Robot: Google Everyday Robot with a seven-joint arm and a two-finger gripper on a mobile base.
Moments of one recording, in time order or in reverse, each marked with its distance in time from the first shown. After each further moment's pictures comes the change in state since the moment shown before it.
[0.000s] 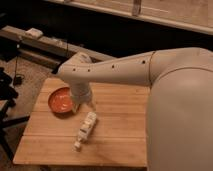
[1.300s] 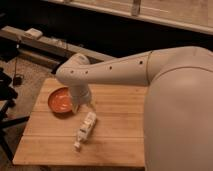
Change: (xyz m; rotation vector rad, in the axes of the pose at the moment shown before) arm 0.004 0.003 0.010 0.047 -0.017 -0.012
